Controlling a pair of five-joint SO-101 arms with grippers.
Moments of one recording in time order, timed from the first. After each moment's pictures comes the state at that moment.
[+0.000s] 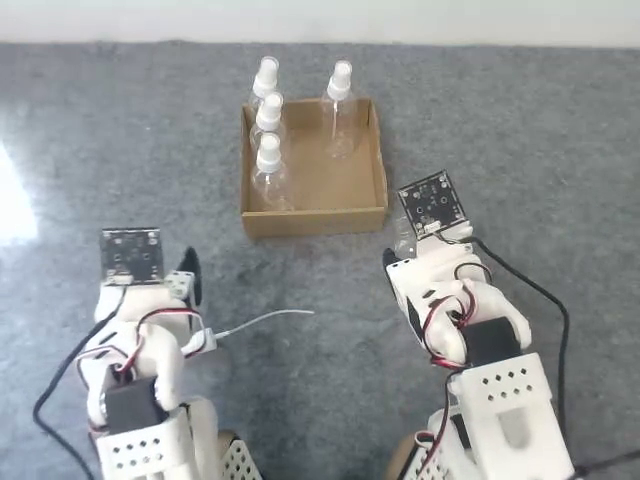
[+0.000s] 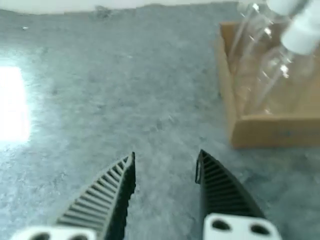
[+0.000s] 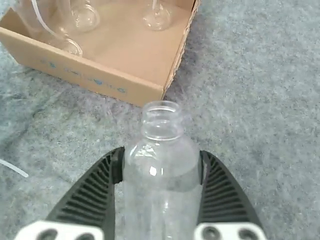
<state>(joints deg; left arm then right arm) -18.5 -91.0 79.3 60.0 -5.1 -17.8 -60.2 62.3 50.0 8.4</state>
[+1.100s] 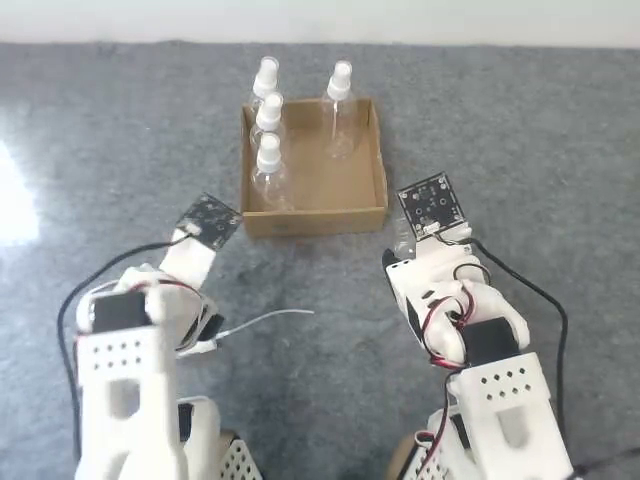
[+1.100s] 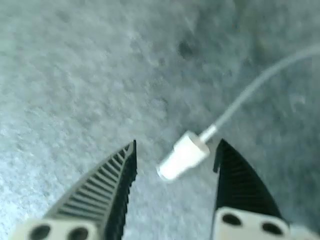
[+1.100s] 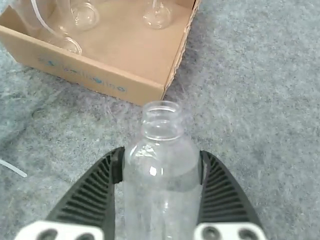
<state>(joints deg) -14.9 -51.4 58.6 79.2 -34.9 -17.8 -60.2 63.4 49.0 8.4</state>
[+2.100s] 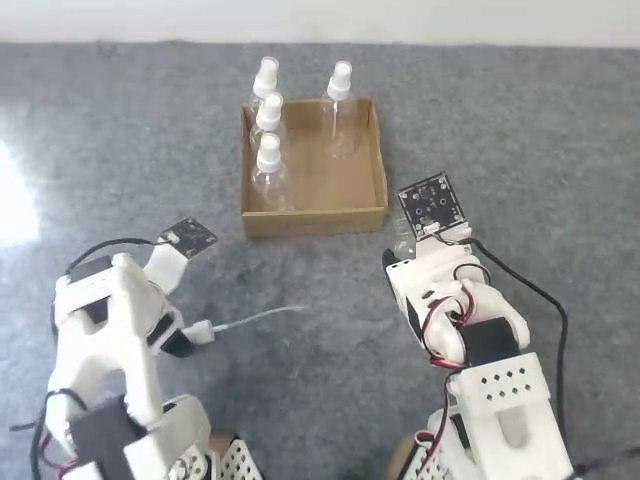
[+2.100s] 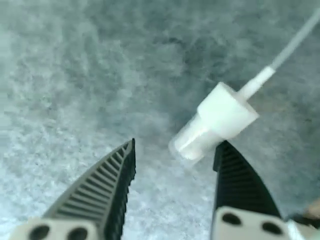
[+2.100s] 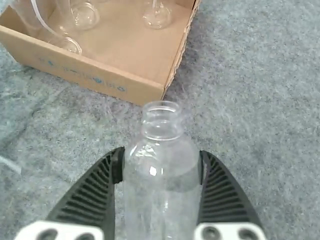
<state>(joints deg) -31.0 -15.3 56.0 63.8 -57.8 -17.8 -60.2 63.4 49.0 8.4</state>
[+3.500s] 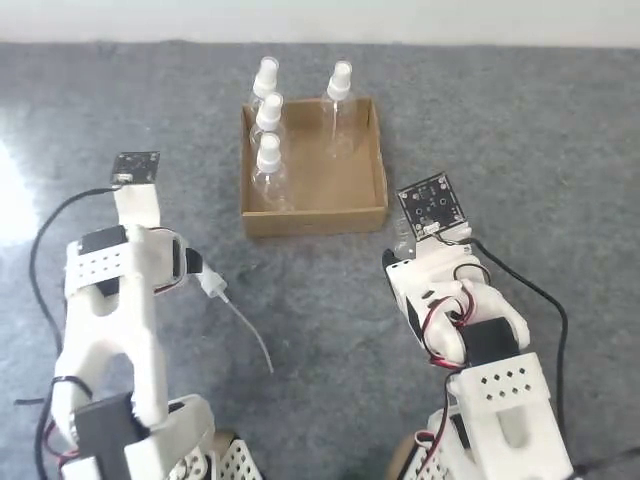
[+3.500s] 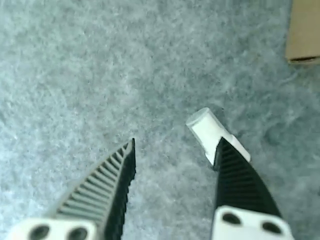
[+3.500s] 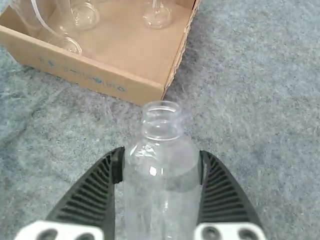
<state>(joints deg) -23.3 -14.8 45.8 58.0 -7.9 -17.8 -60.2 63.4 49.0 8.4</state>
